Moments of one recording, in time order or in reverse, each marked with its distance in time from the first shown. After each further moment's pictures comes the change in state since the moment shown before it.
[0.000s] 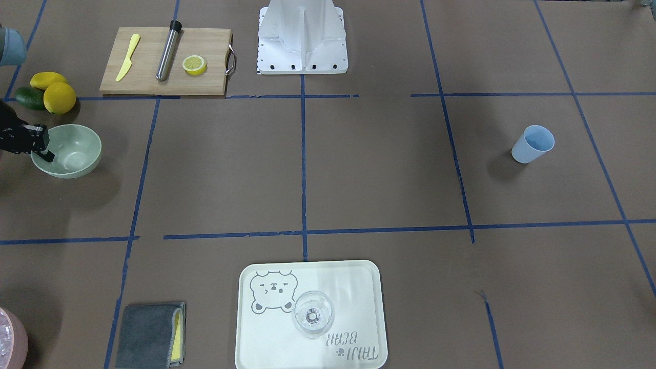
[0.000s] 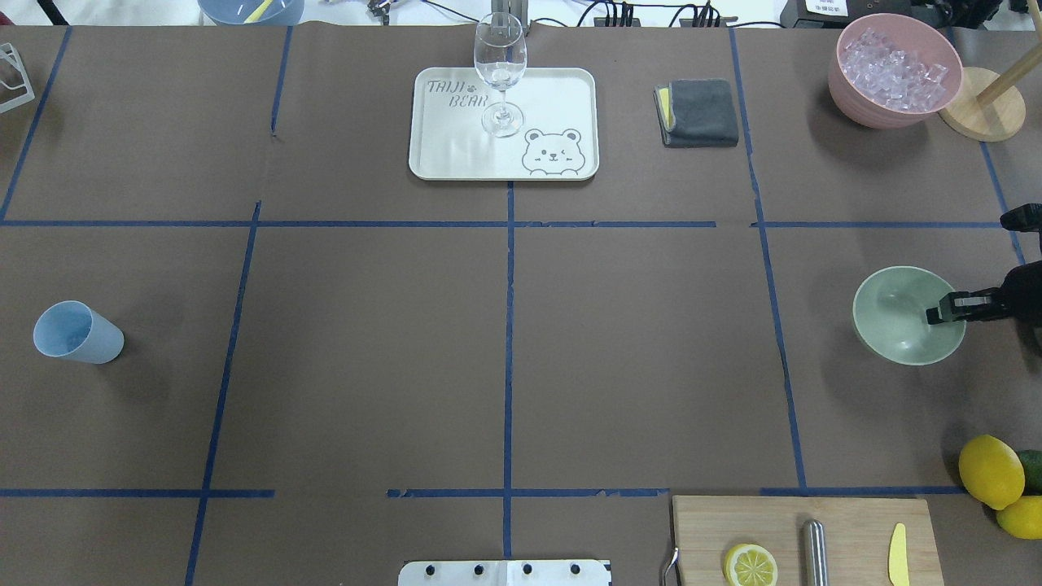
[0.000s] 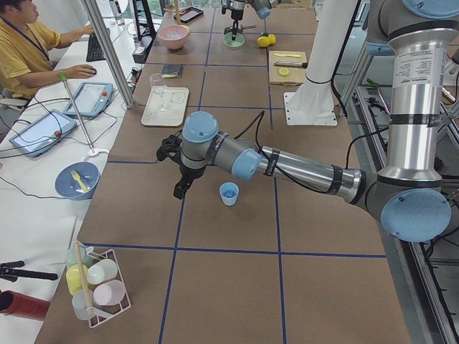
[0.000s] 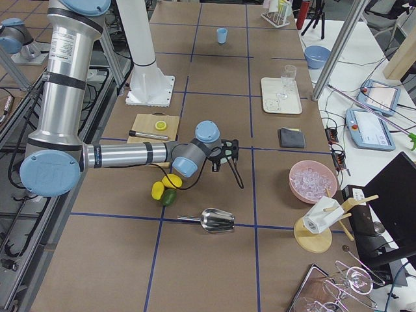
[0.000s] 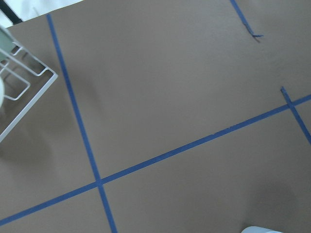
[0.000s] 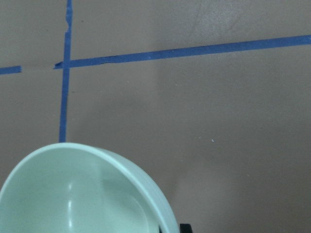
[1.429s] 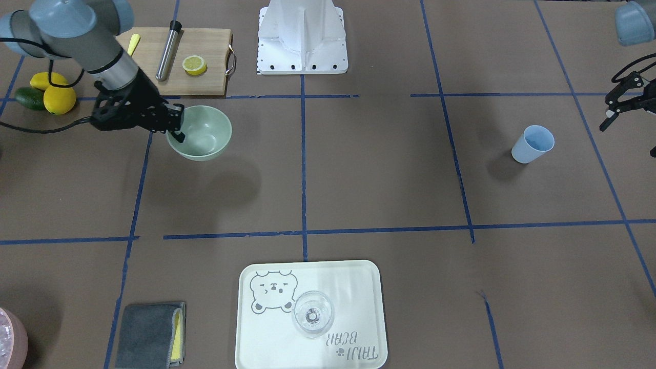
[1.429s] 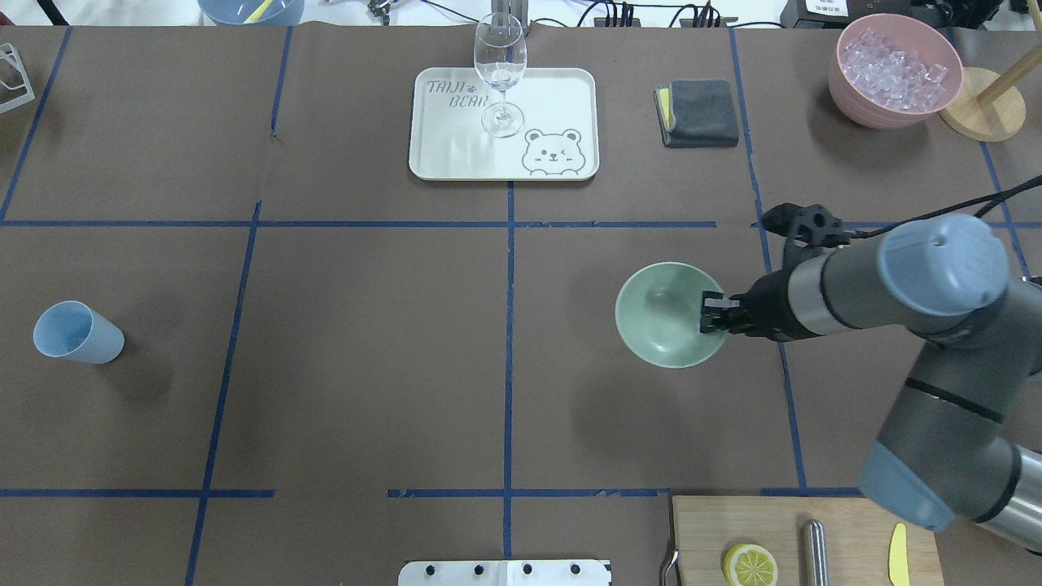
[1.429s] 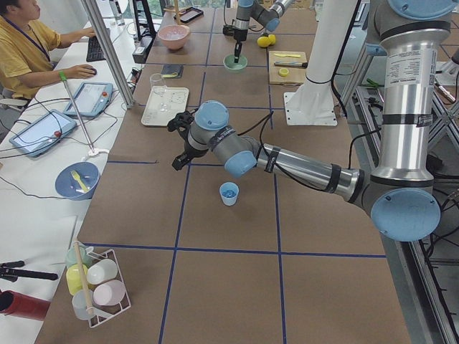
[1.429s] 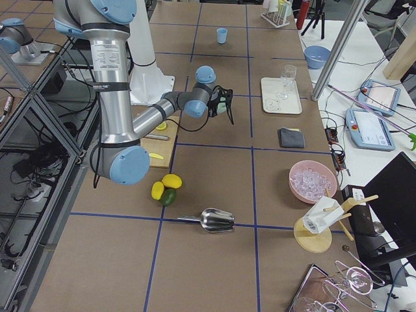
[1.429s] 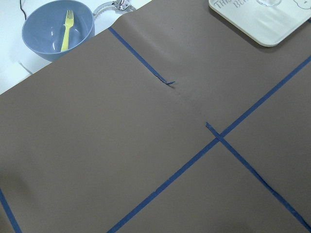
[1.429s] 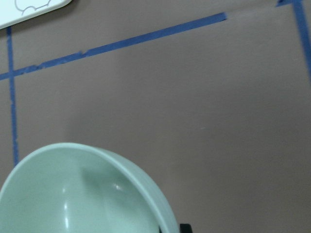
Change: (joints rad) left arm 0.079 -0.001 -0.016 -0.309 0.001 -0.045; right arm -0.408 0.374 0.202 -0.416 -0.289 0.413
